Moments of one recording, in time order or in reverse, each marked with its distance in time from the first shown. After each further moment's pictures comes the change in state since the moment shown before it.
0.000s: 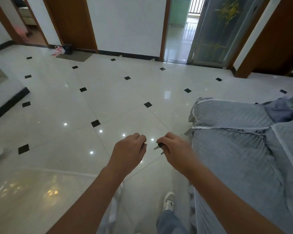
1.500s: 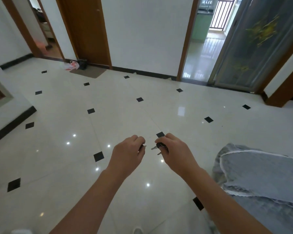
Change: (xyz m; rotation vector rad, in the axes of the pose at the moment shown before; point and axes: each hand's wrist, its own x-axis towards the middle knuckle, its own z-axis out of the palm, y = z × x) left_hand 0.375 -0.202 0.062 0.005 0.096 -0.116; right_hand 0.434 0.122 0.045 0.136 0.028 -0.029
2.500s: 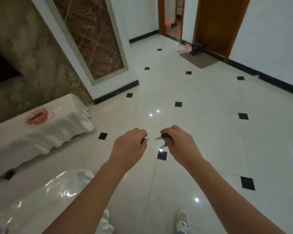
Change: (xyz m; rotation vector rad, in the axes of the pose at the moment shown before) left_hand 0.106 -0.248 -0.056 0.342 0.099 -0.646; right_hand 0.345 -0.099 0.201 0.328 -0.447 -0.495
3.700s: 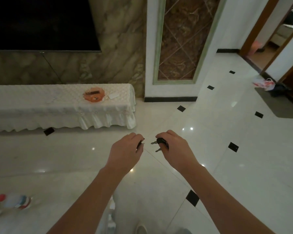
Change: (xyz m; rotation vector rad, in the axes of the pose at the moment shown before) left_hand 0.011 -0.356 -0.062 0.006 0.185 -0.527; right_hand 0.270 -0.213 0.248 0.026 -0.360 -0.403
